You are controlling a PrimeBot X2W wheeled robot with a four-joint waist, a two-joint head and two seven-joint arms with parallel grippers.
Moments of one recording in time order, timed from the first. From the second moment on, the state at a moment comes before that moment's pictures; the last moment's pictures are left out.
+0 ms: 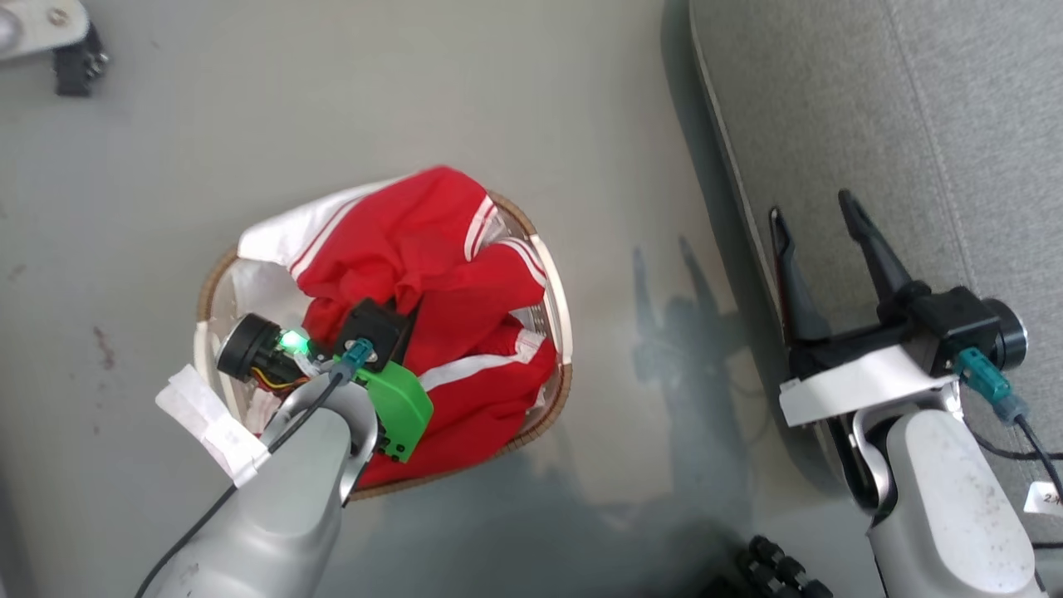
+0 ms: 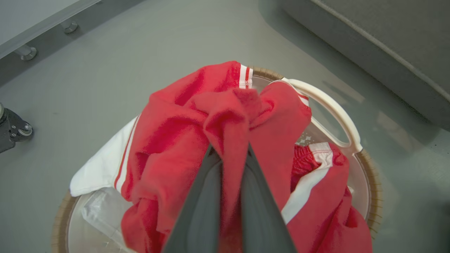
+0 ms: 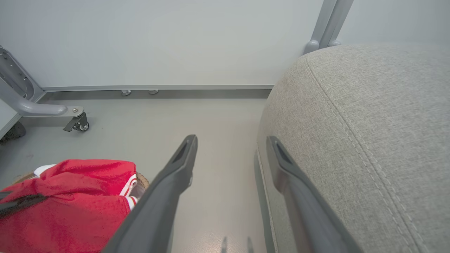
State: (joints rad) left arm -0.66 0.12 -0.58 0.90 -0.14 -0.12 -0.26; right arm -0.32 -0.05 0.05 0.13 0.10 0.13 -0.26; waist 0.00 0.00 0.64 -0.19
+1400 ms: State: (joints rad) left arm -0.95 0.28 -0.90 0.46 -0.31 -0.13 -0.26; right arm -0.10 -0.05 0.17 0.19 0.04 0.13 -0.26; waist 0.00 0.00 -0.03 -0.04
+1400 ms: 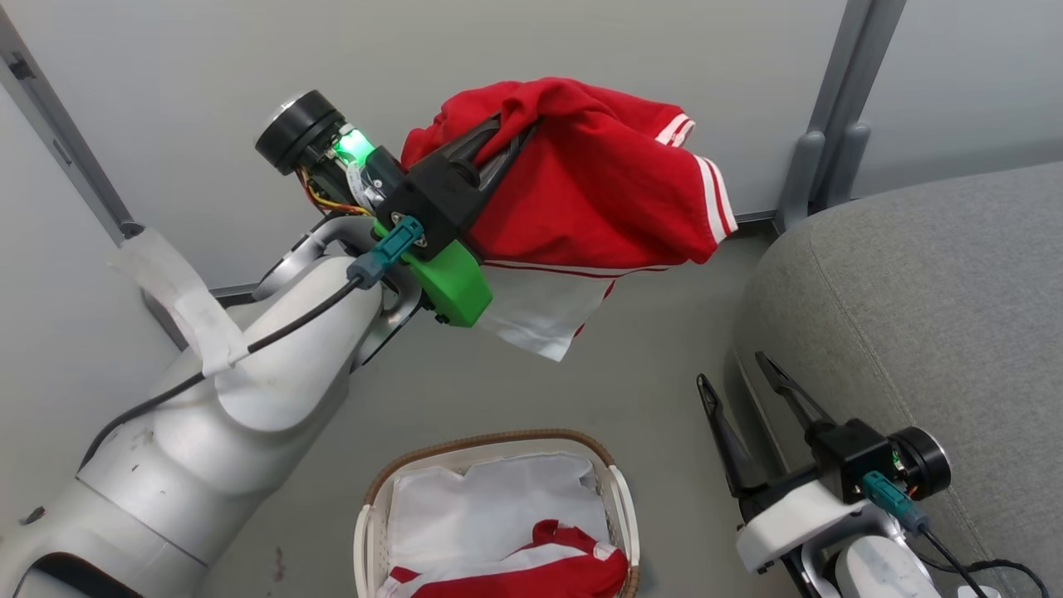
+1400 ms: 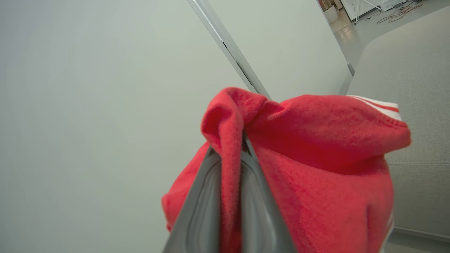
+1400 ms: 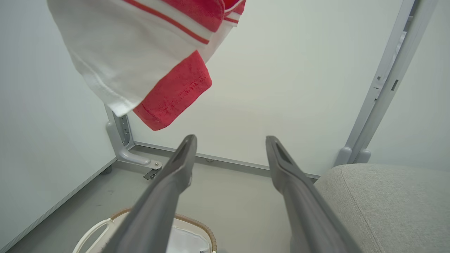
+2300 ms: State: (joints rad) left arm -0.98 0.27 -0.98 0.43 -0.35 -0.13 -0.26; right arm -0.40 -0.05 0.22 0.26 -0.06 0.13 -0.26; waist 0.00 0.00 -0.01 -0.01
